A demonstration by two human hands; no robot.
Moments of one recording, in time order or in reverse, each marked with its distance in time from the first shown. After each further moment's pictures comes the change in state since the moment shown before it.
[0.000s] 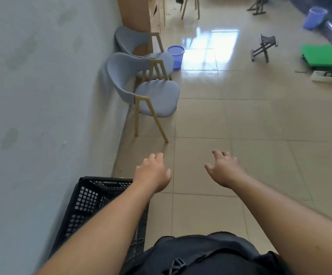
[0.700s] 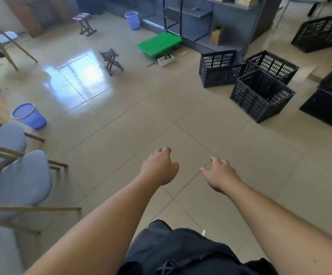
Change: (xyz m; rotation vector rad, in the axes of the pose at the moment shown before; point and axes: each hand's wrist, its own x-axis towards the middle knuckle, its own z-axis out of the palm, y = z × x) left_hand 0.067 0.551 0.084 0.279 -0.193 0.712; right_hand -0.014 0.463 -0.090 0.628 0.194 0.696
